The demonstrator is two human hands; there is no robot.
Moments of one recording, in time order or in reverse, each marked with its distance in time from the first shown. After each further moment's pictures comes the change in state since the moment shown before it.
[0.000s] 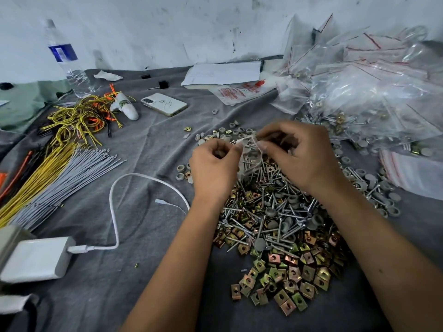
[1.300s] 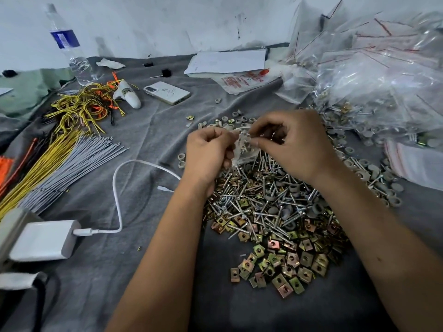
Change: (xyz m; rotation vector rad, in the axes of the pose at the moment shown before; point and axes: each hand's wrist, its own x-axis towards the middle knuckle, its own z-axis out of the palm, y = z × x) left_hand 0.006 0.008 -0.019 -0.194 -0.183 -0.143; right_hand 0.005 -0.016 0.002 -0.048 -0.108 -0.013
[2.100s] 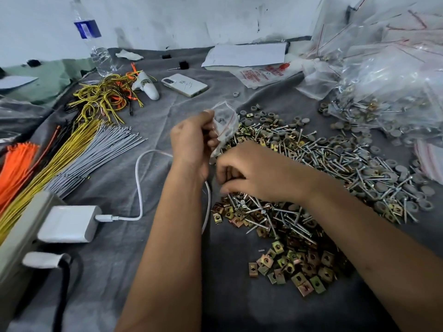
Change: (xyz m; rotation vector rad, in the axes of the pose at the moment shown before) left_hand 0.017 0.011 -0.038 -0.447 0.250 -0.102; right_hand 0.004 -0.047 0.058 -0.060 -0.691 -0.136
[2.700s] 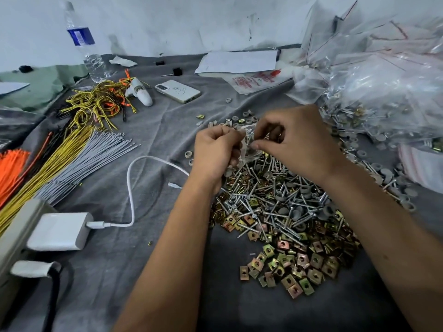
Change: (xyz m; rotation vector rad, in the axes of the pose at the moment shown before) left_hand -0.023 -0.023 0.020 0.435 -0.214 0.071; right_hand -0.032 0.034 -0.043 -0.062 0.606 0.127
